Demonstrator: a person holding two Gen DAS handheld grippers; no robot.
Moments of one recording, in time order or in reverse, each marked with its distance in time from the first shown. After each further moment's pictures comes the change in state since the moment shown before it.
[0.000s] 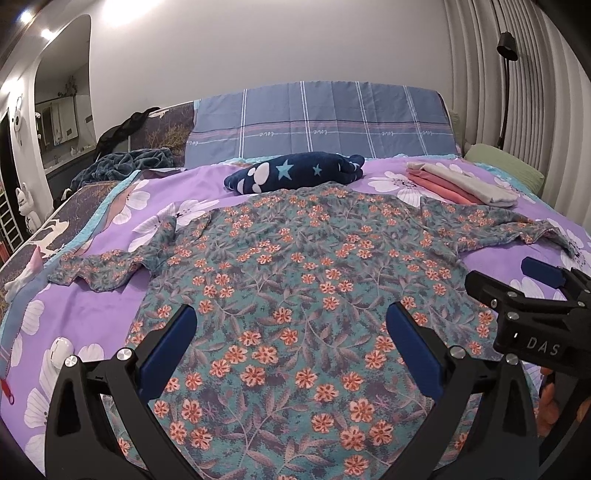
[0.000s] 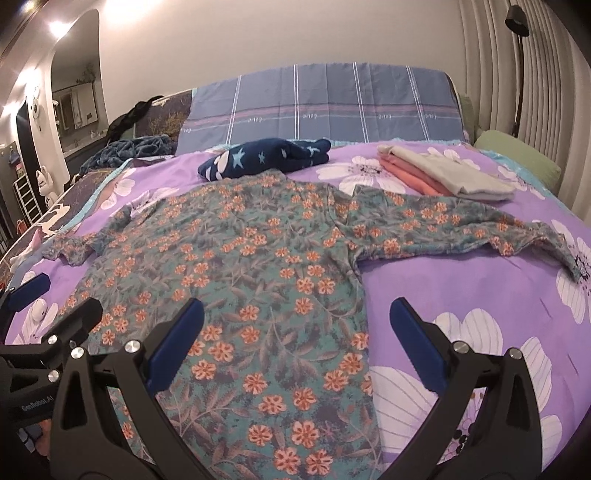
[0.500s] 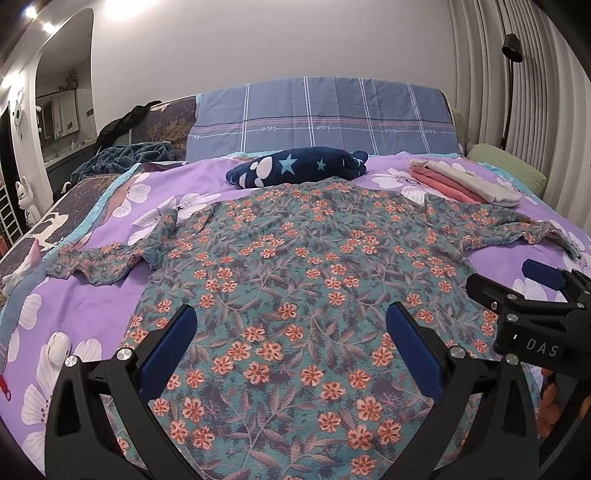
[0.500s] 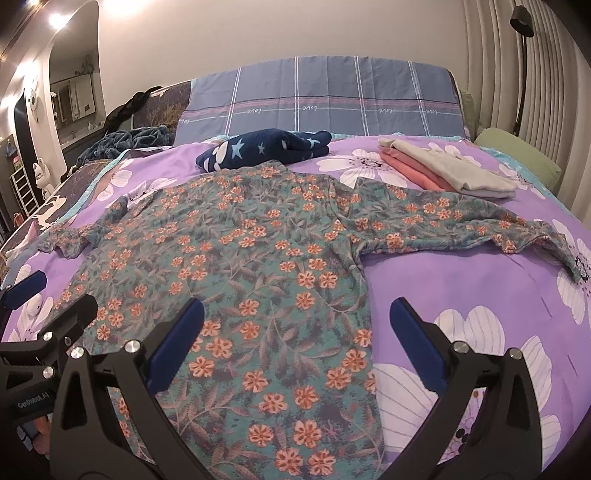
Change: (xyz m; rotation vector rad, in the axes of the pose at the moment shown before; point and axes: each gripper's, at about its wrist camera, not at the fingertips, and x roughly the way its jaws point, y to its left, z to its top) left arm 0.004 0.007 -0.002 -0.012 0.014 0.000; right arm 0.006 0.005 0.000 -0.018 0.030 -0.010
